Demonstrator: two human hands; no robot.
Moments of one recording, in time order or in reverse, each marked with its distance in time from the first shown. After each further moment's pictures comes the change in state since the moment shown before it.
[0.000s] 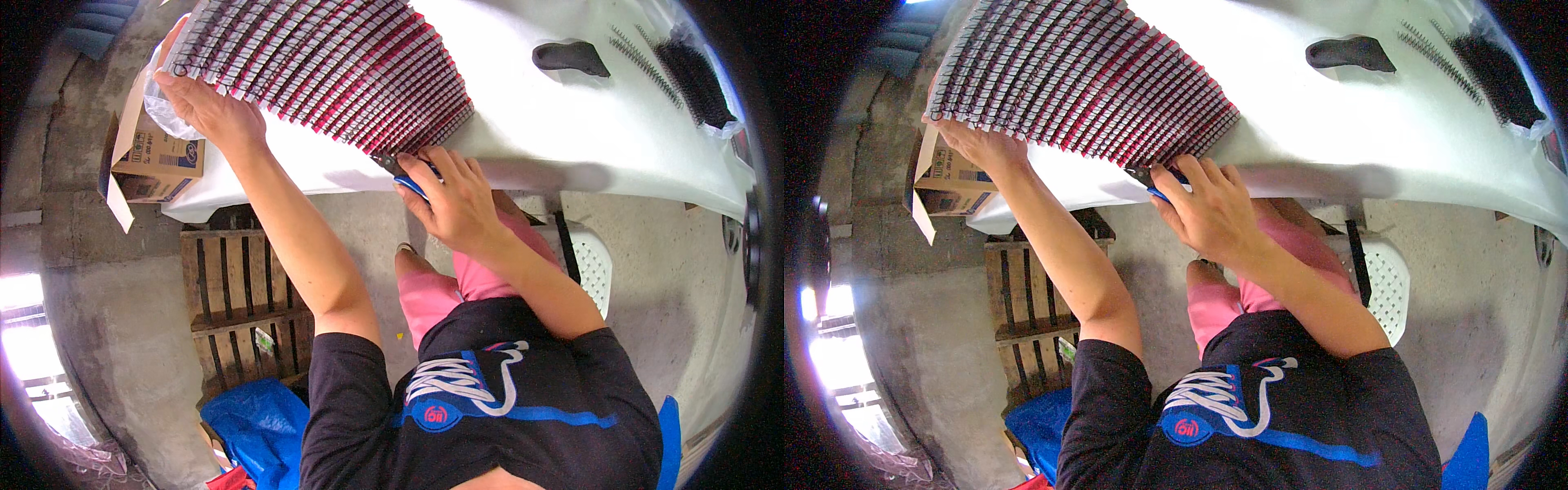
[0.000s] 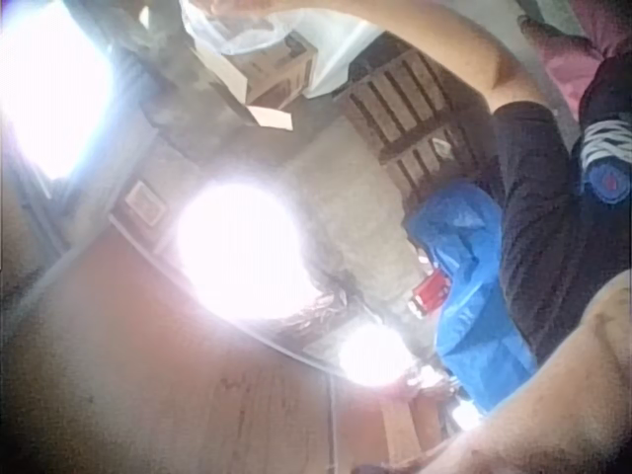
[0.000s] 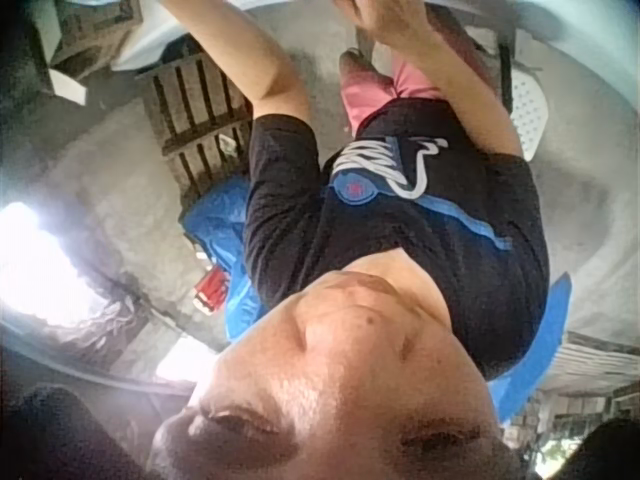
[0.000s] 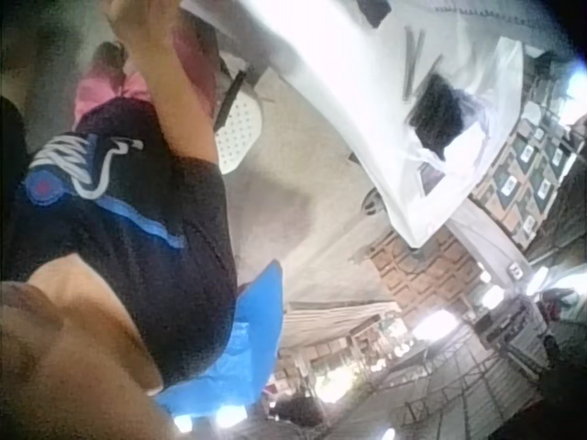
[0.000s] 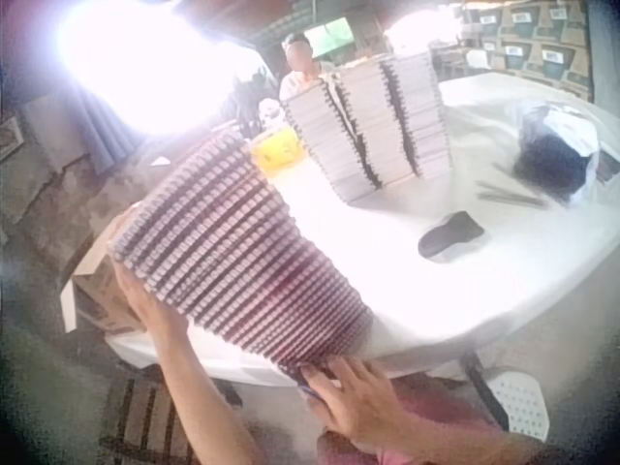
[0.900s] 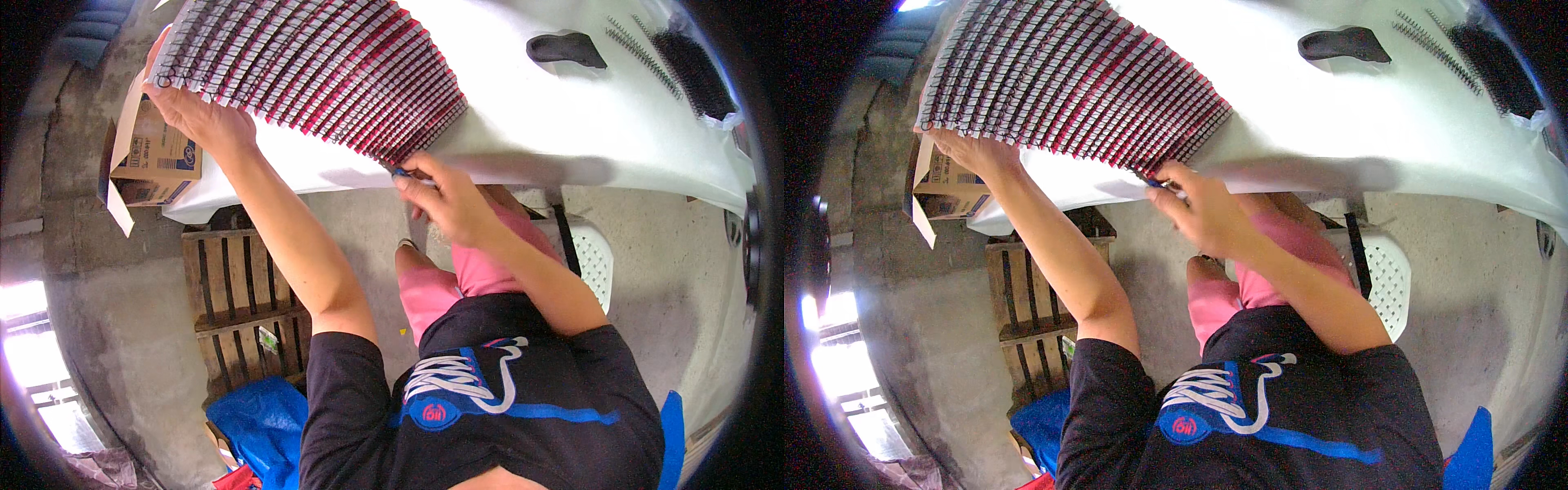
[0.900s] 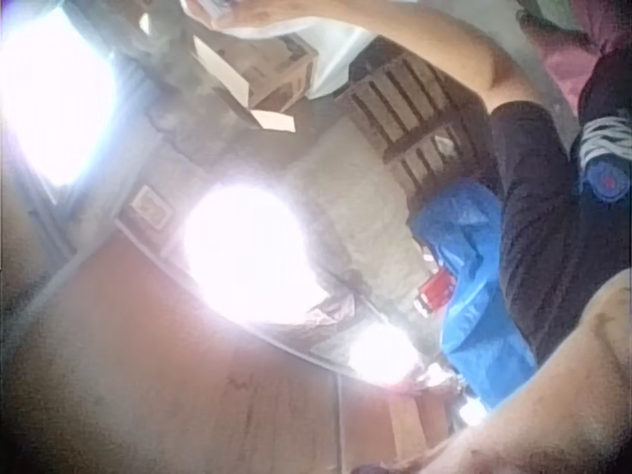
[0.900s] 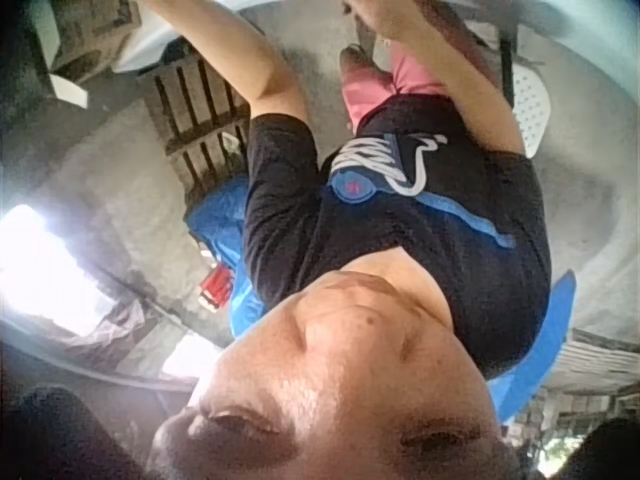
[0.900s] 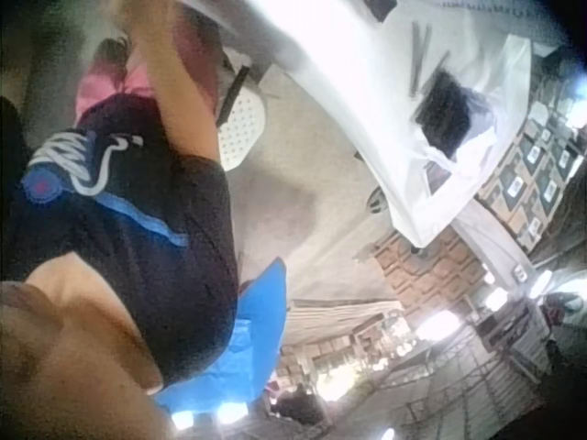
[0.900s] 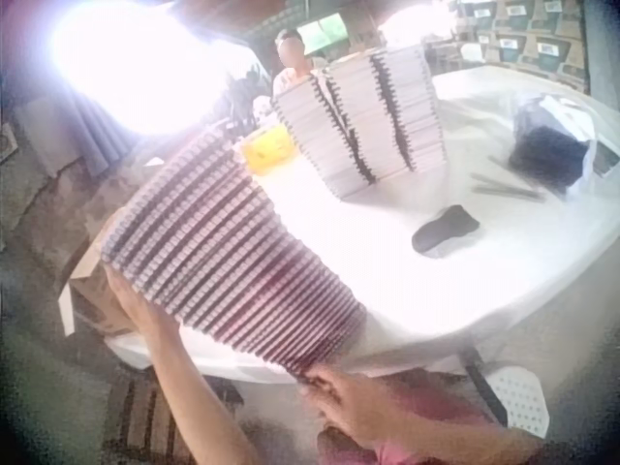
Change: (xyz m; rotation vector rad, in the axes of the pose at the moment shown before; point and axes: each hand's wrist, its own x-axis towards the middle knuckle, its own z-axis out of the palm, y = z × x) left_hand -0.004 -0.001 -0.004 0.189 -0.001 0.067; right_hand 0.005 0.002 -0.010 0.876 -0.395 0.652
